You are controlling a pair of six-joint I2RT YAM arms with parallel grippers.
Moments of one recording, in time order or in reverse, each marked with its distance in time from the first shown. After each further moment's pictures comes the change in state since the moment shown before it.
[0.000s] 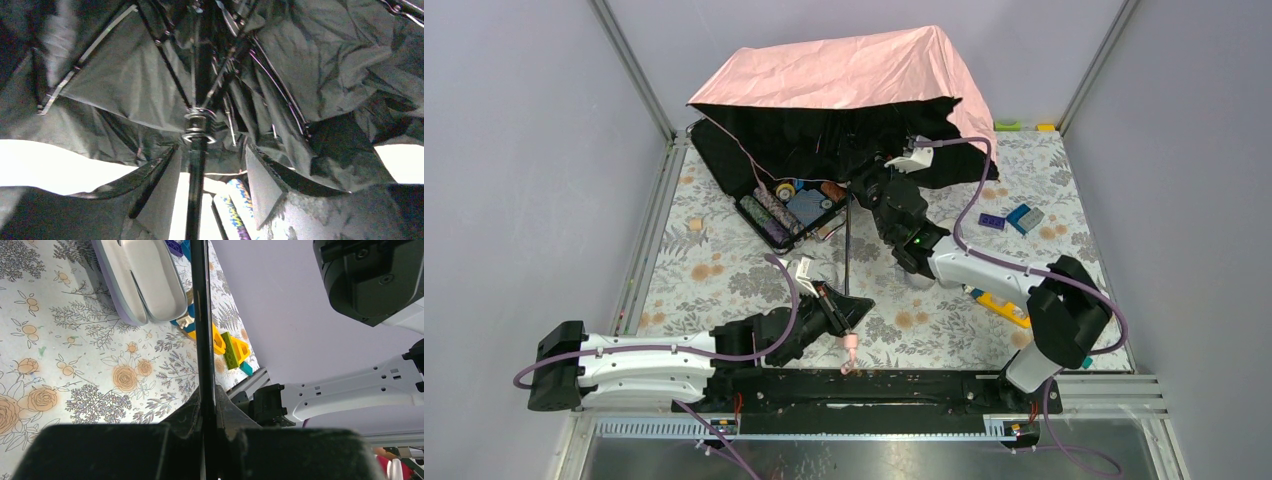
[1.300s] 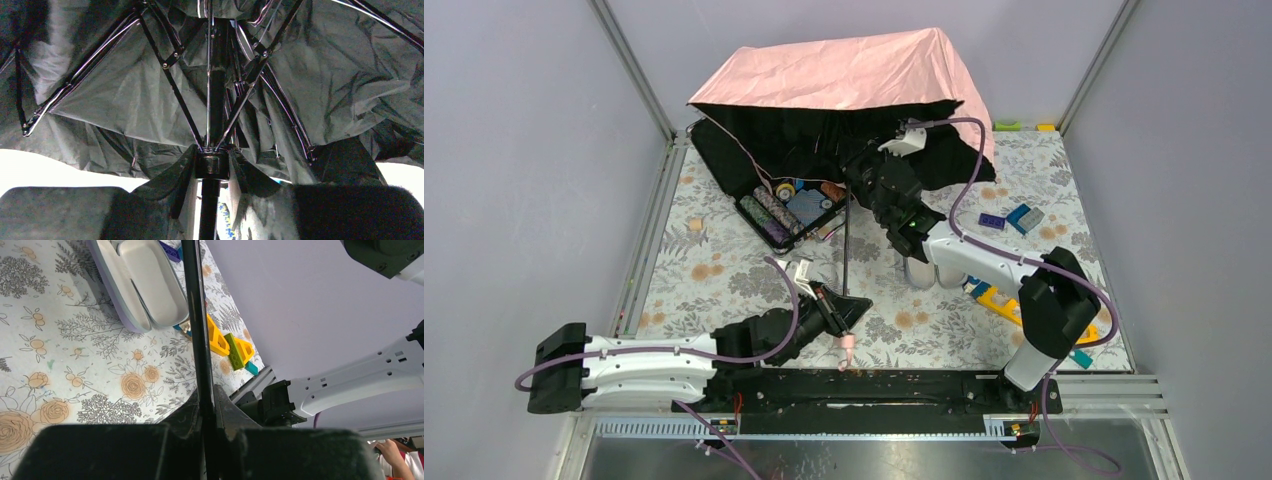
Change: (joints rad) left arm 0.019 -0.006 -0.064 0.096 0.045 0.076; right arm -0.047 0.073 0.126 -0.092 -0.054 -0.028
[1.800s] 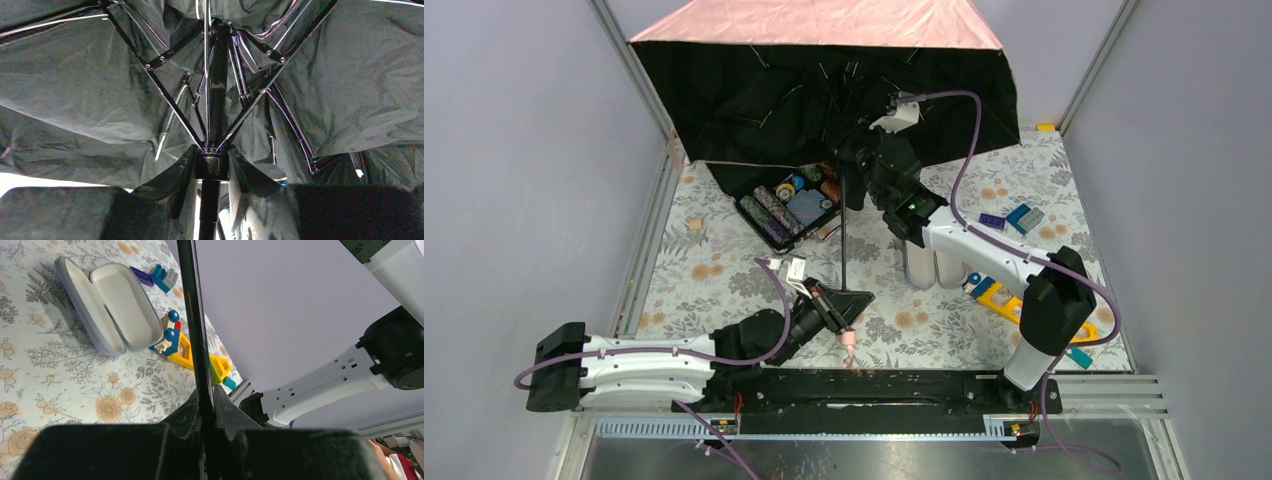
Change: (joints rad) left arm -0.021 -0.027 -0.023 0.141 -0.002 0.065; right arm -0.004 0.021 0.177 -0.118 -0.077 -0.076
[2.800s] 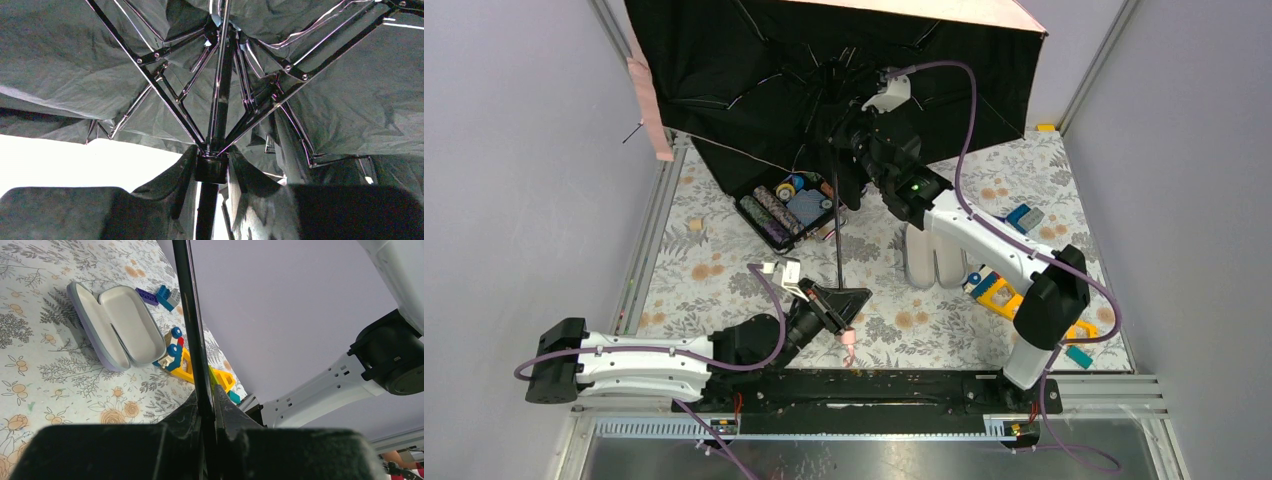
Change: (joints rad) left arm -0.071 0.003 0.018 0.055 -0.130 0.078; right arm -0.024 0.050 0.220 -0.218 -0.119 -0.017
